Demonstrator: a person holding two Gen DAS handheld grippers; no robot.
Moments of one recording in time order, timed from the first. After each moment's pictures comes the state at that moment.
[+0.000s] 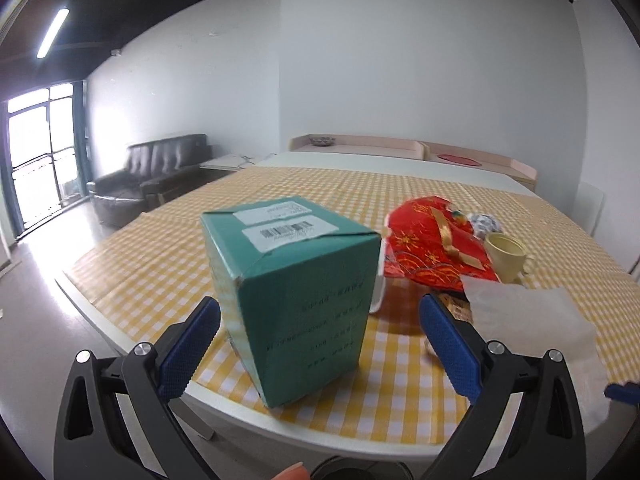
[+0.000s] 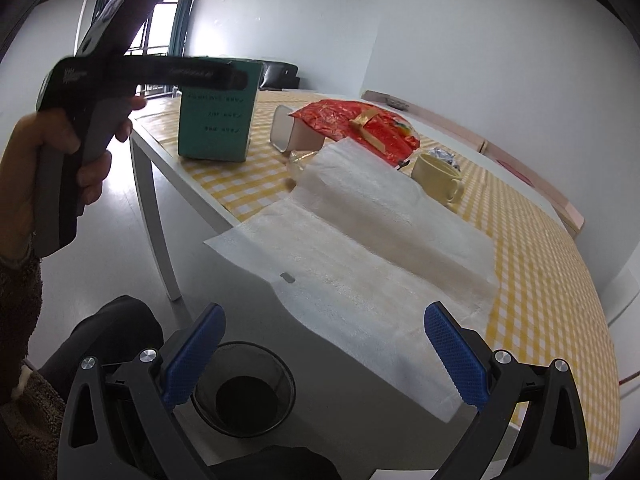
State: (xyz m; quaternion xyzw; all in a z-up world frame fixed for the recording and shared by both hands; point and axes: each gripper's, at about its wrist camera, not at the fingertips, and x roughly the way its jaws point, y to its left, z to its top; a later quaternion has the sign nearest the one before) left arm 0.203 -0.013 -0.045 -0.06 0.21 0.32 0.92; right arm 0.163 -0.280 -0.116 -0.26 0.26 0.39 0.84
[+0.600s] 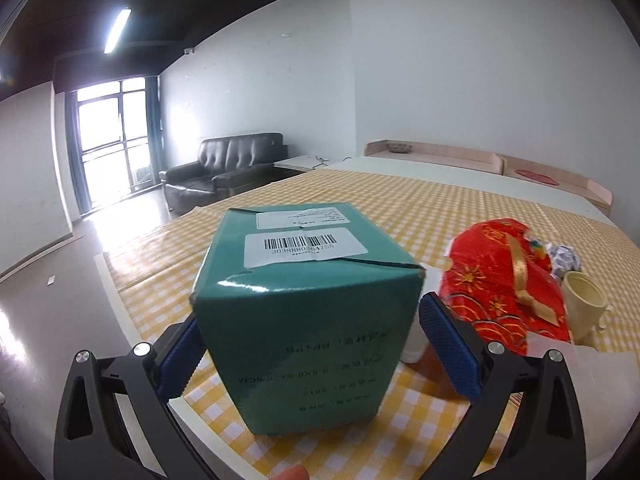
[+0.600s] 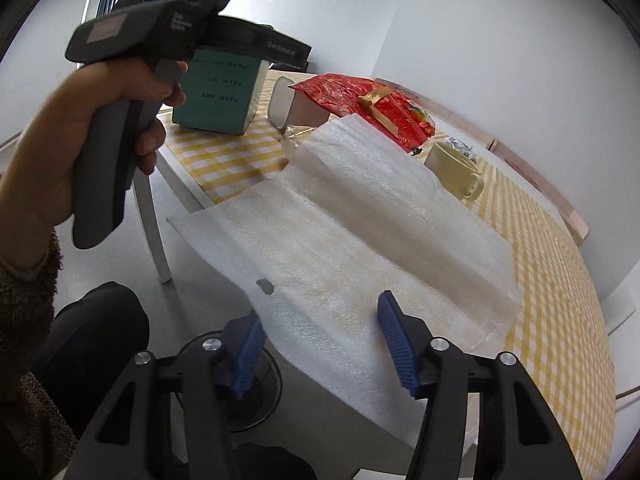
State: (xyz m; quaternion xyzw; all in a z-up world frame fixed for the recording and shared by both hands) left arm 0.264 0.000 -0.060 -0.07 0.20 0.46 0.86; right arm 0.184 -0.262 -0.133 -0.28 0.27 0.39 0.83
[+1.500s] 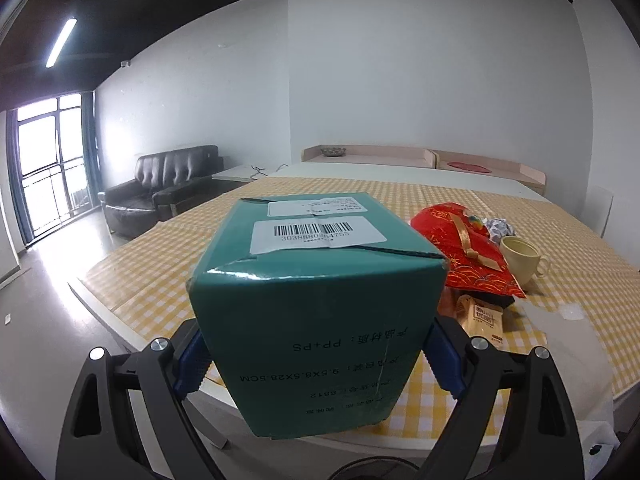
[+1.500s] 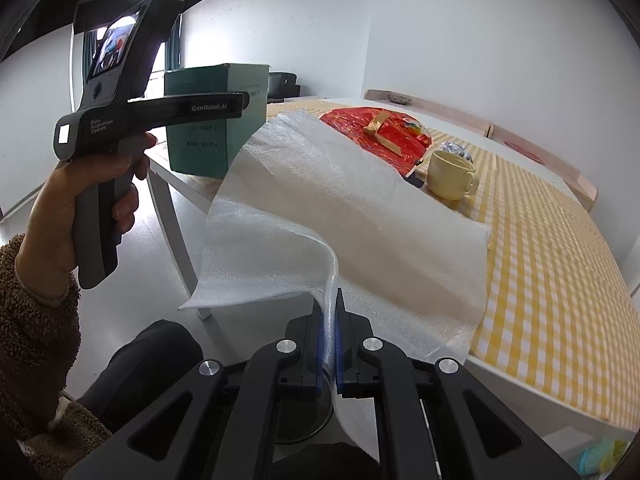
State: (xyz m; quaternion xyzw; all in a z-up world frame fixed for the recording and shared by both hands) left arm 0.177 -0.006 -0.044 -0.05 0.20 0.31 0.93; right arm 0.133 -0.279 -0.103 -0.19 0.28 0.41 0.85
